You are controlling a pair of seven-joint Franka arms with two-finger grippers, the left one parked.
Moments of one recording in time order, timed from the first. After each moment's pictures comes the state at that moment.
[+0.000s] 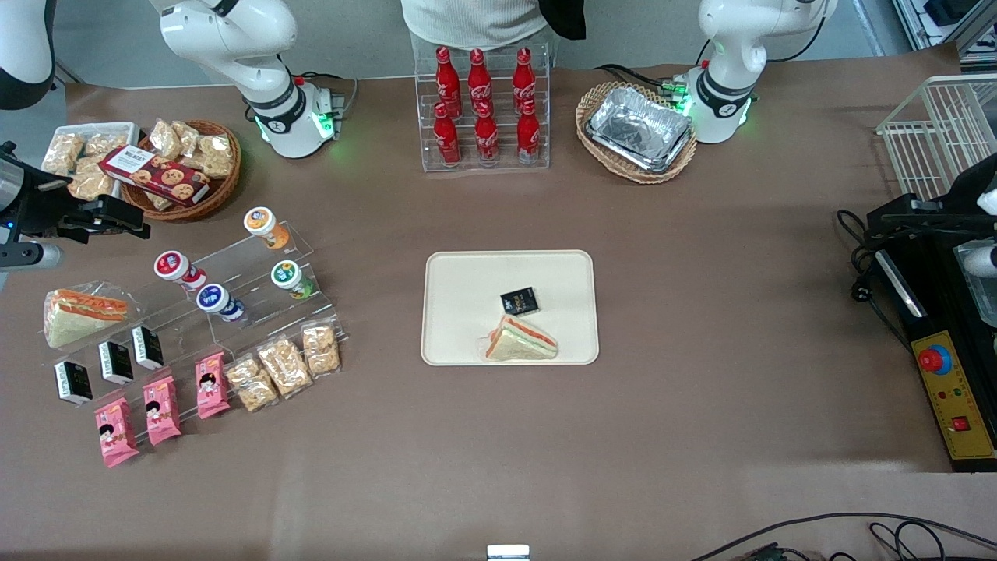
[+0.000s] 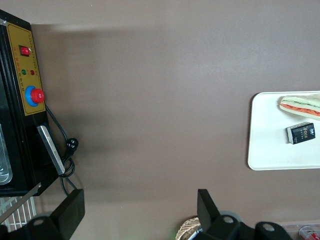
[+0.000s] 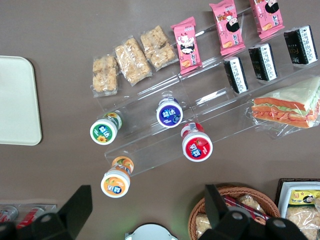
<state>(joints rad) 0.06 -0.04 -0.13 -1.67 0.02 1.49 -0.09</state>
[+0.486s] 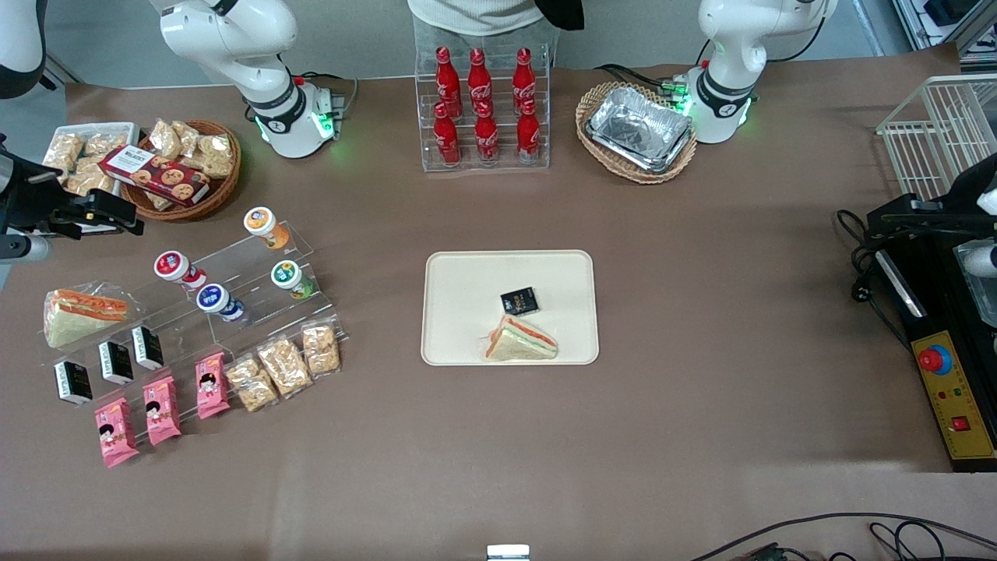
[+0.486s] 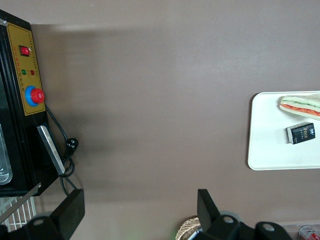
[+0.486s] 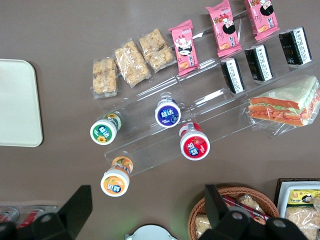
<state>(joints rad) 0.05 -0.06 -0.13 -1.67 0.02 1.49 -0.09</state>
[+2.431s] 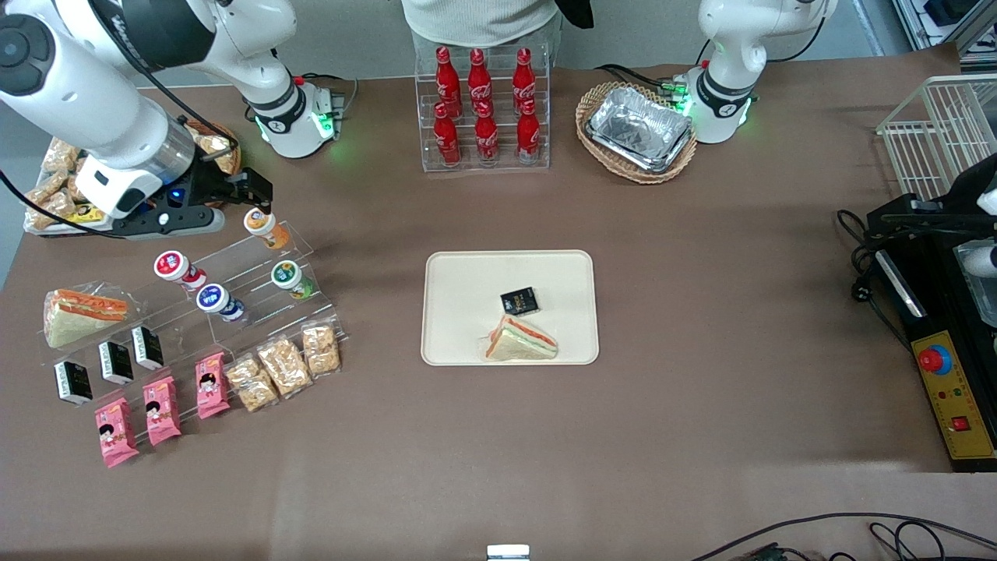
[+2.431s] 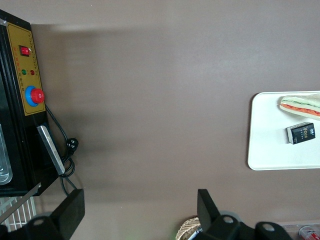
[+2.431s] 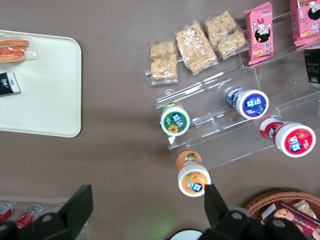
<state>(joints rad) 0.37 -0.19 -0.12 -1.94 0.02 1.65 0.19</state>
